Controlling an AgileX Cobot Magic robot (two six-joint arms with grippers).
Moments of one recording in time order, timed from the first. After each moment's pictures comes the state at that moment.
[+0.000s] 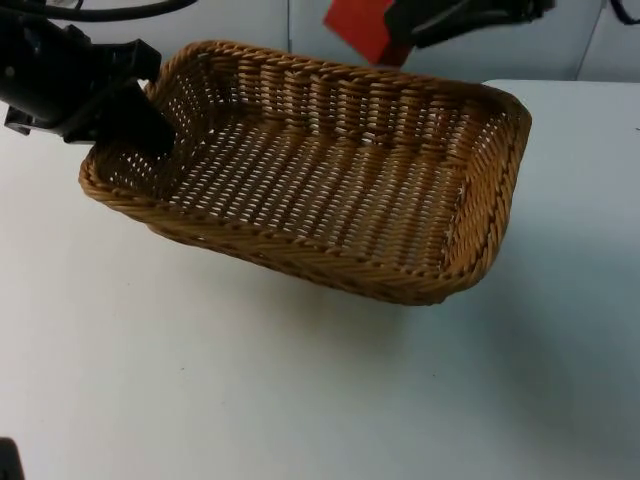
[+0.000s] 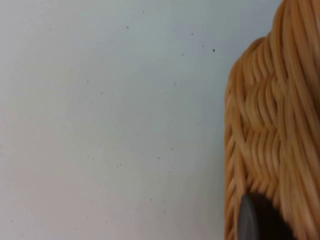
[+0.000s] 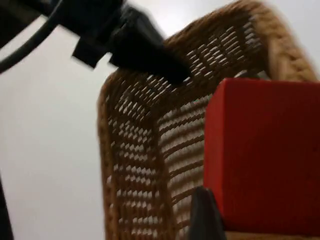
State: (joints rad) right arm 0.26 1.94 -1.52 0.95 1.06 -1.08; left arm -0.04 1.97 -1.21 -1.11 0.75 1.02
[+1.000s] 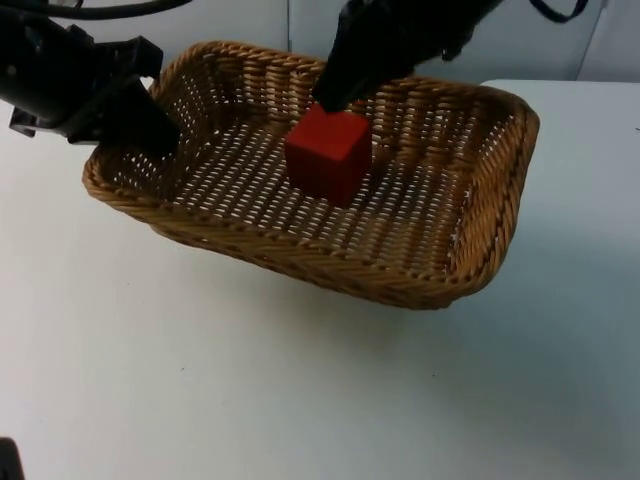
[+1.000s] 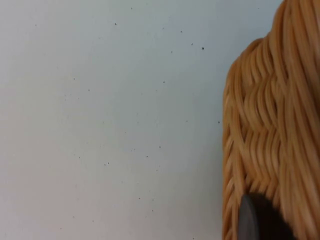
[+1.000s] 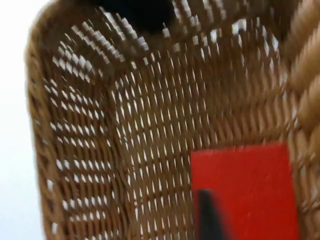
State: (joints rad) right arm 0.47 1.96 -1.63 0.52 0.89 -0.76; left arm -0.04 1.97 -1.21 -1.13 0.77 1.02
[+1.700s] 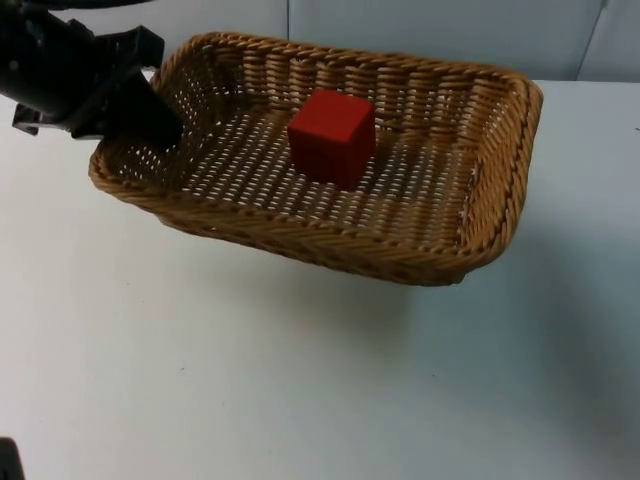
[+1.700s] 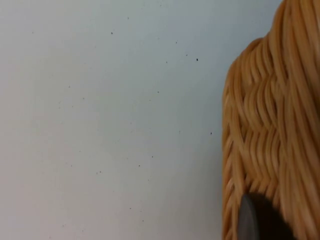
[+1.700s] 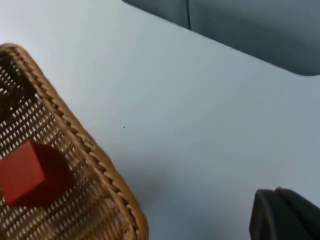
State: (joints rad) right arm 0.03 1.80 -1.82 0.47 1.12 -0.61; left arm -0.04 1.97 -1.21 -1.17 0.77 1.02
